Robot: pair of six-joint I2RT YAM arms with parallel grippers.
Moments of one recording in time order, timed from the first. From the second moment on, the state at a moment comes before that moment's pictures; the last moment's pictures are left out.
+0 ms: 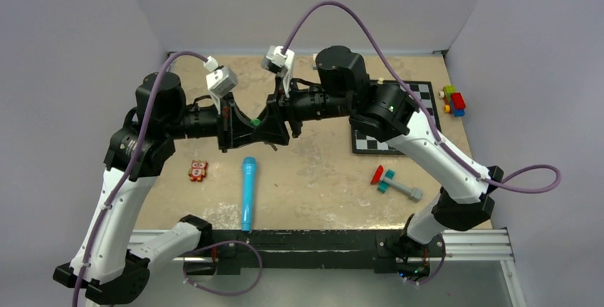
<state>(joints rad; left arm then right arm) -0.39 0.99 1.49 -0.85 0.91 -0.11 1.03 1.57 2.04 -0.74 -0.46 0.18</state>
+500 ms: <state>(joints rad) -0.39 0.93 1.34 -0.31 0.84 -0.55 0.73 1.36 1.80 -0.52 -0.51 0.41</state>
